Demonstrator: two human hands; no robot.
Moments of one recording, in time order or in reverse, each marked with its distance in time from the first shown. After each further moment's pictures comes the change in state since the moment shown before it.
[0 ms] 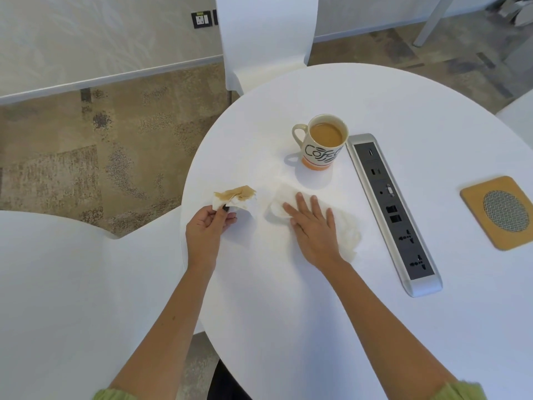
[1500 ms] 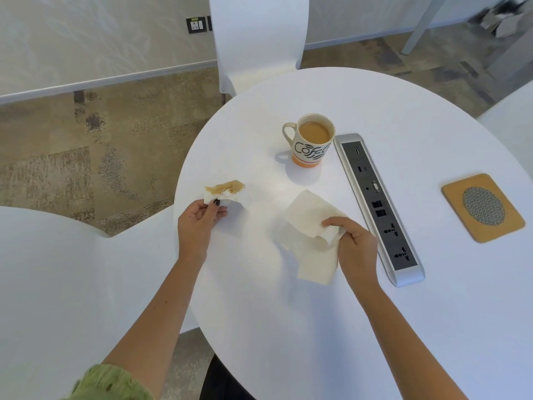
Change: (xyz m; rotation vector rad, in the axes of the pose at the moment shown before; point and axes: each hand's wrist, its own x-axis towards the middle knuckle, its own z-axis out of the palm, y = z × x) left_hand 0.001 -0.002 -0.003 -0.017 -0.022 0.005; right_hand -0.078 0.011 -0.061 0.834 0.414 0.307
